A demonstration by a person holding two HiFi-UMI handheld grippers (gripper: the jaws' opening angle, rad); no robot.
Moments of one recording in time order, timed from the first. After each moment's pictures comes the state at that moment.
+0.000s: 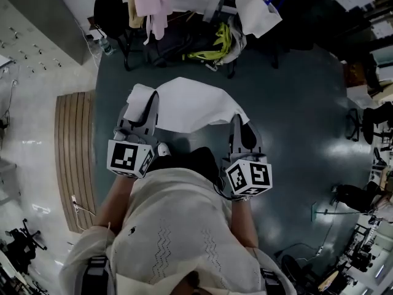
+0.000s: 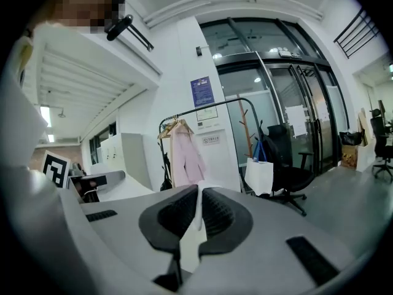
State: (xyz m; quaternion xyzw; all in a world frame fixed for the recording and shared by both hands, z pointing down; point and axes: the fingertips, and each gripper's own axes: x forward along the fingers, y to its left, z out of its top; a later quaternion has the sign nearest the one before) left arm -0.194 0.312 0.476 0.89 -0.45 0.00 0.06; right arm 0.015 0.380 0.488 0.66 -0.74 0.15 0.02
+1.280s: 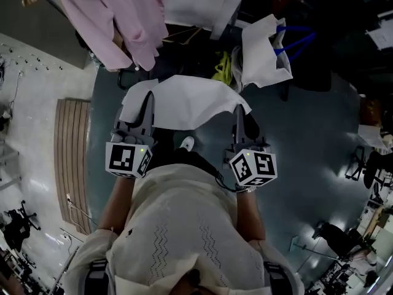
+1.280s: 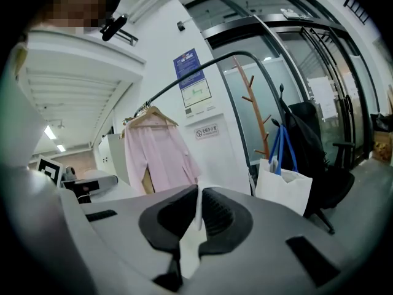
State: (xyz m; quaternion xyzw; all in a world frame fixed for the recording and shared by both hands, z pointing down) left arm -0.034 -0.049 0.505 0.84 -0.54 0.04 0.08; right arm 0.195 -0.035 0.522 0.59 -0.79 0.19 0.03
